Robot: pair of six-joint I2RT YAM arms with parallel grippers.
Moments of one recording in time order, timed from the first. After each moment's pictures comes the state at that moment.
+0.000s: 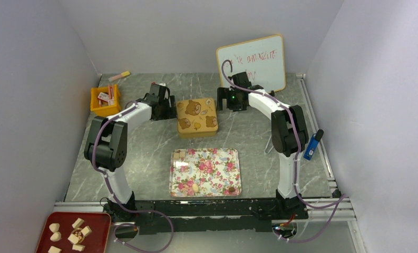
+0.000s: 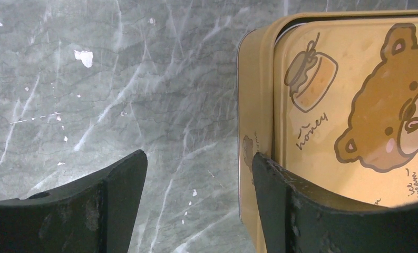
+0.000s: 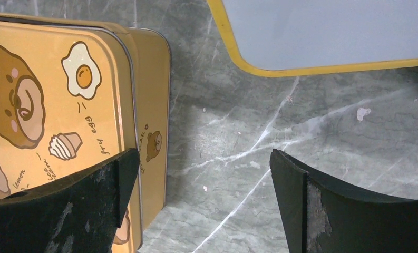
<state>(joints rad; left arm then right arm) -0.29 1.83 1.24 -0.30 -0.05 -0.40 0.34 2.08 1.60 -0.45 -0.19 0.28</state>
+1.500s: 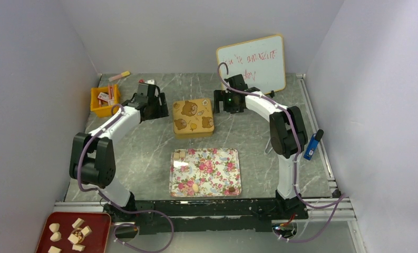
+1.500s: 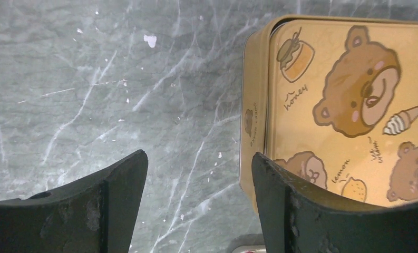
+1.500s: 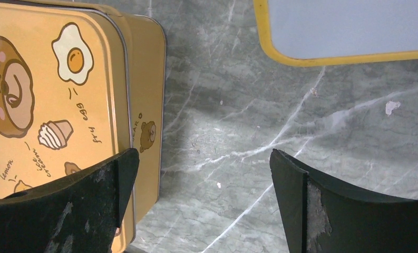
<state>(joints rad) -0.25 1.63 1.17 -0.39 -0.10 -0.40 0.38 2.07 1.57 -0.43 -0.17 0.29</state>
